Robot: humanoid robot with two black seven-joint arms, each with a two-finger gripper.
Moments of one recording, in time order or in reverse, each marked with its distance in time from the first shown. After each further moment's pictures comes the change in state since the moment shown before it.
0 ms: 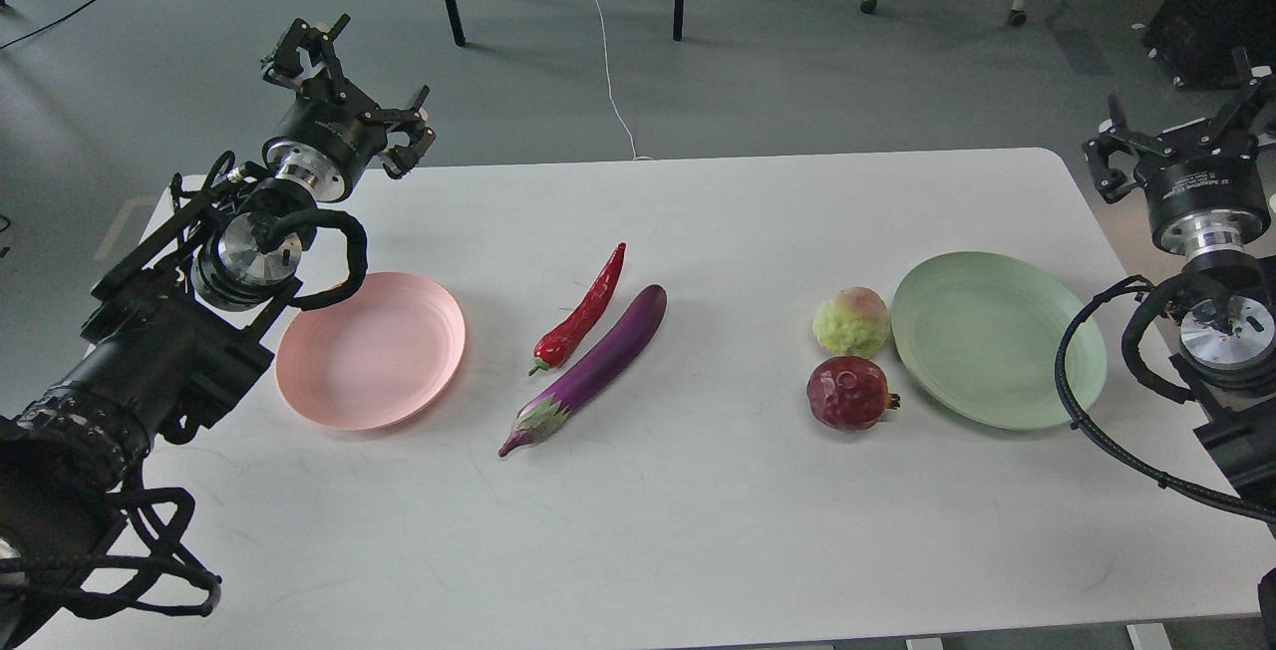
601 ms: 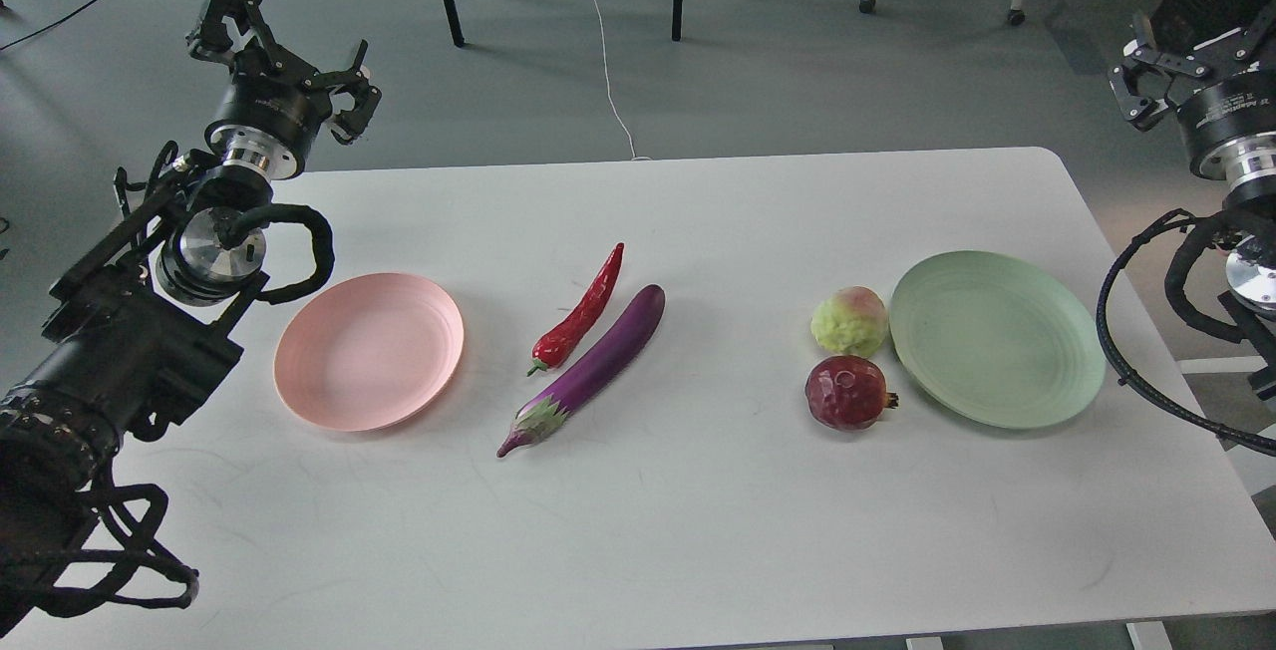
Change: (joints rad) left arm 0.002 0.052 -0.014 0.000 -0.001 -0.056 -0.160; right arm 0.221 -0.144 -0.263 0.047 -0.018 0.000 0.003
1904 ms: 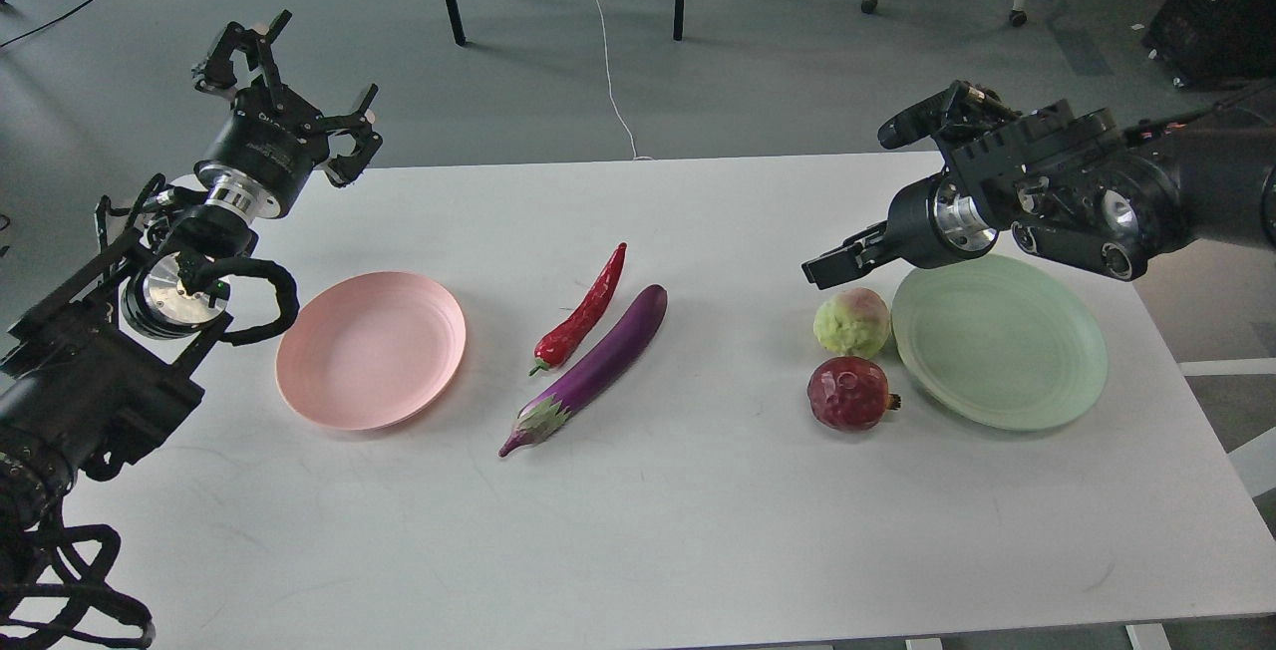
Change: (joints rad) left arm 0.078 0.070 0.058 -0.040 0.010 -0.136 0.079; right arm 0.777 0.376 -1.834 0.094 -0.895 -0.125 0.045
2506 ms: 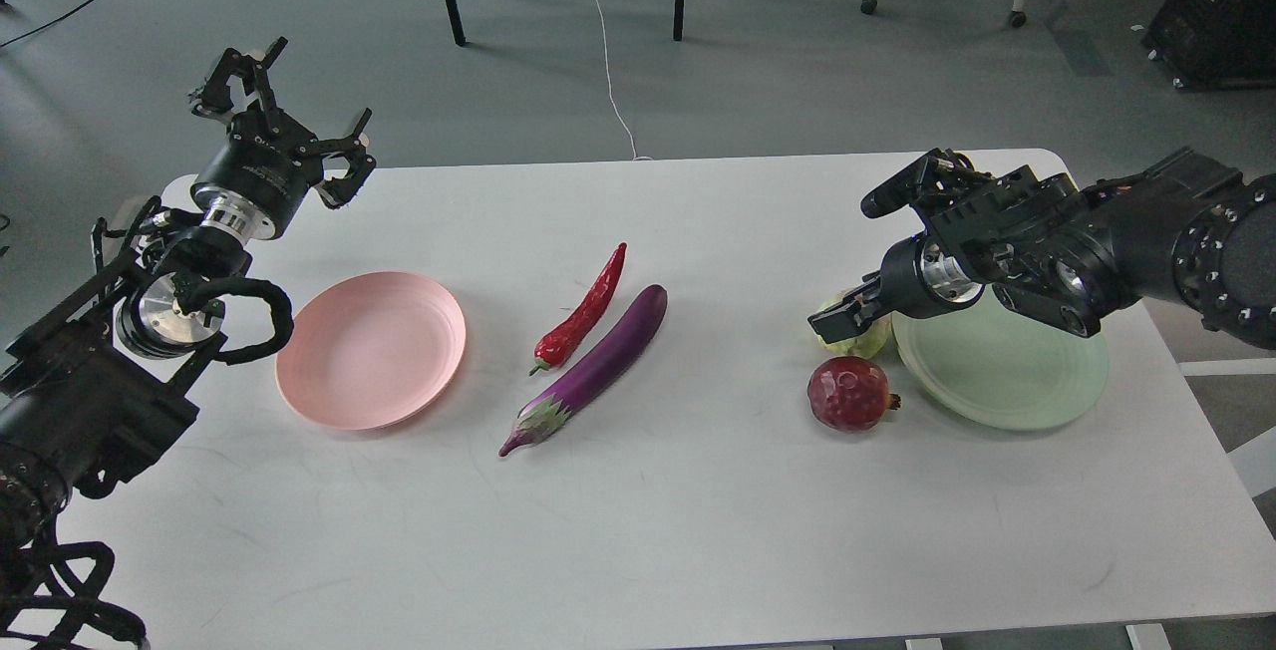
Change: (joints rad) left arm 0.033 0.007 0.002 0.003 0.002 -0.001 -0.002; right arm -0.139 0.078 -0.111 -0.125 0.000 -0.063 0.041
